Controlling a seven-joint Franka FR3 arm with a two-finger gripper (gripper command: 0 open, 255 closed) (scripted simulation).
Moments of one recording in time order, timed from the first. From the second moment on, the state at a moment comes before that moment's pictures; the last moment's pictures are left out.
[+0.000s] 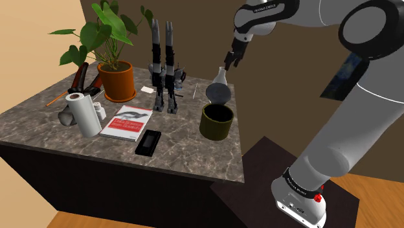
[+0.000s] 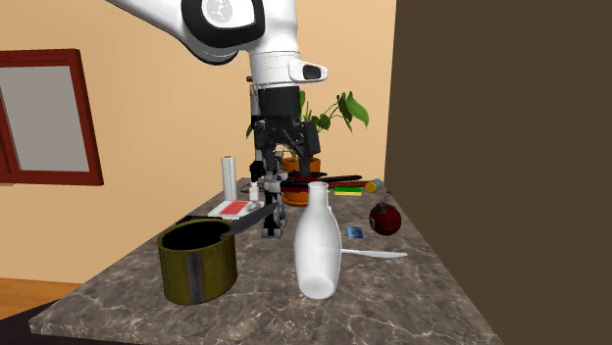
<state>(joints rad) -0.02 0.03 -0.31 -1.91 0.07 2.06 -0.45</state>
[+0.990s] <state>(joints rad) -0.06 0.26 -0.31 -1.79 0.16 2.14 -0.56</state>
